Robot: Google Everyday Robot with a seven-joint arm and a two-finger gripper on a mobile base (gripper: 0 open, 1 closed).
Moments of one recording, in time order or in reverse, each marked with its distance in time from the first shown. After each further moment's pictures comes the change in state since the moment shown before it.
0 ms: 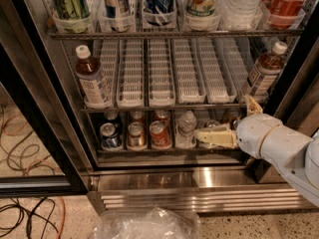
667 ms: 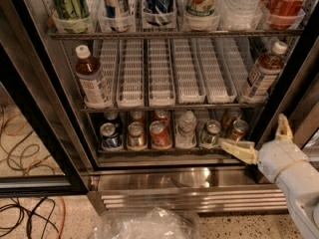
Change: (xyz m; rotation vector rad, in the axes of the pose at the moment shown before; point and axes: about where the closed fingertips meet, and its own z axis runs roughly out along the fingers) arm 0.055 -0.052 -0.044 0.275 -0.127 0.036
